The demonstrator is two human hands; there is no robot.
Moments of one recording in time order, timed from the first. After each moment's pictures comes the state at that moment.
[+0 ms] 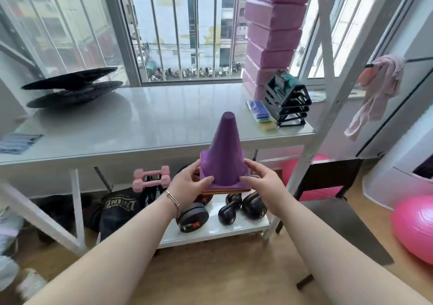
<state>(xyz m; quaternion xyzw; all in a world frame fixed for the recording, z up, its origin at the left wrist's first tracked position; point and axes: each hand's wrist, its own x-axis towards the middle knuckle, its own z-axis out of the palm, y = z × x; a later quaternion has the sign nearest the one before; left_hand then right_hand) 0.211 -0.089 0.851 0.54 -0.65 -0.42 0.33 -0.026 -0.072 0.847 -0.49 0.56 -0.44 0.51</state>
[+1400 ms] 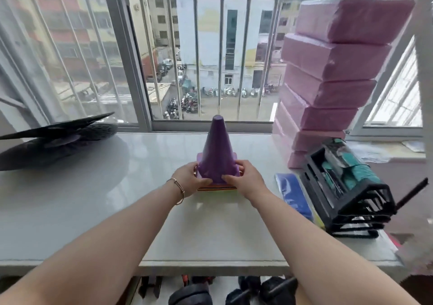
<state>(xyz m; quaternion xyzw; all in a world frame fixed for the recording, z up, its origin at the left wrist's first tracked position) 0.202 -0.460 0.870 0.67 -0.62 -0.31 0.28 0.001 -0.472 0.861 -0.60 0.60 -0.34 0.40</state>
